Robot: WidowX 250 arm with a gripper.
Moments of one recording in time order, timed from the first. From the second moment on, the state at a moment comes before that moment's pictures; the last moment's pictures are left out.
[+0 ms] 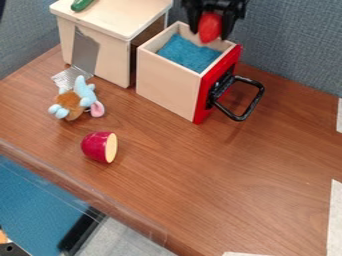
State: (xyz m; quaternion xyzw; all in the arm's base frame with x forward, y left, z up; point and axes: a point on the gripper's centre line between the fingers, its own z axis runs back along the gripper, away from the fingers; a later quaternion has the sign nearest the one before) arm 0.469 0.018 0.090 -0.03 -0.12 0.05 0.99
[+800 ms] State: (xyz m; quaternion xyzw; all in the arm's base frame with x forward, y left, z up) arm 0.449 0.034 0.077 0.00 -0.12 0.04 0.99
